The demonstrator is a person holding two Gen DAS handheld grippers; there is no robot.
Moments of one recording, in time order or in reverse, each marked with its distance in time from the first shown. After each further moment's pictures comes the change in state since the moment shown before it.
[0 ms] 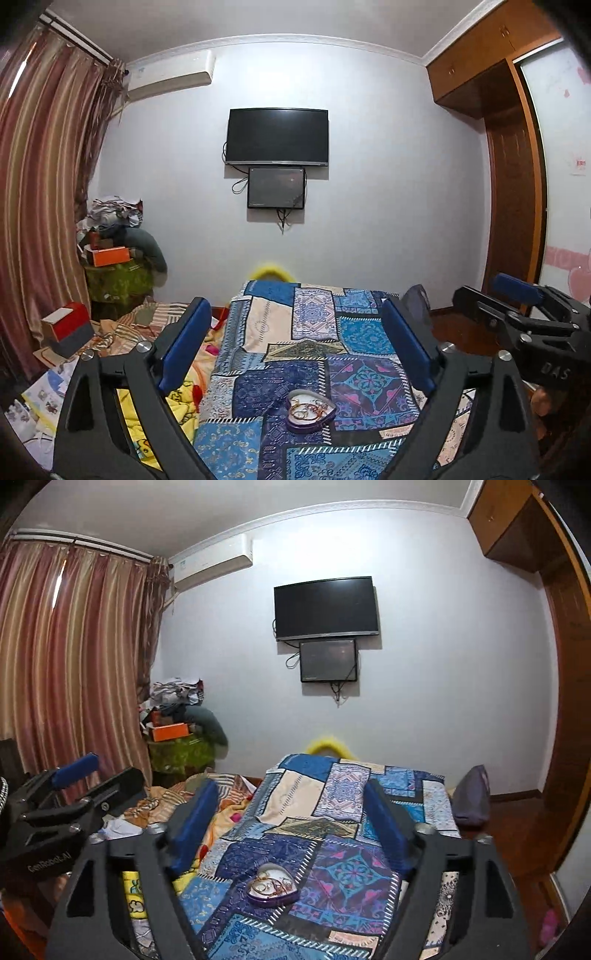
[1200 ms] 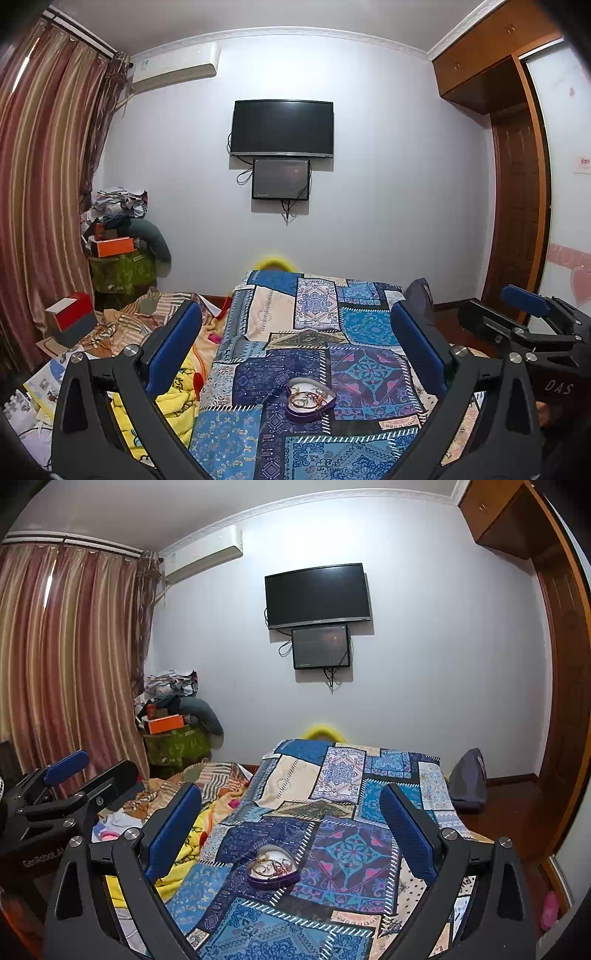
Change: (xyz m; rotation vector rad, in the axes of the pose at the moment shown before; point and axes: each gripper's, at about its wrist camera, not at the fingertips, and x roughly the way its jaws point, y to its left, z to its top) left arm -0.007 -0.005 -0.011 -0.012 0.032 0.016; right arm -0.021 -0.004 -0.011 0.024 0.051 -0.006
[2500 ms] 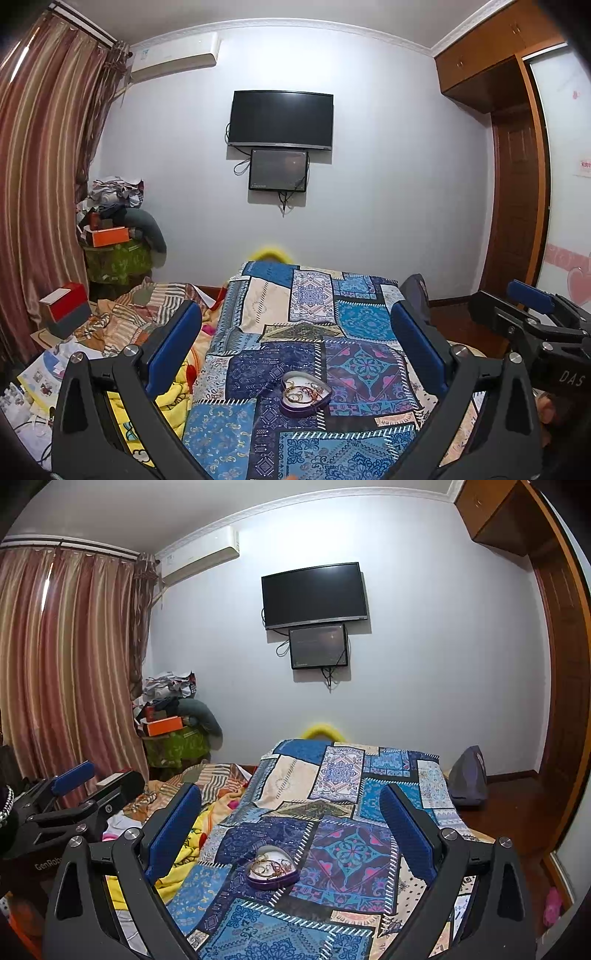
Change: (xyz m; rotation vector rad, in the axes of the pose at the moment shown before) left arm 0.011 0.004 -0.006 -0.019 0.032 -0.022; right arm 0.001 -0.004 0.003 0.012 0.005 -0.002
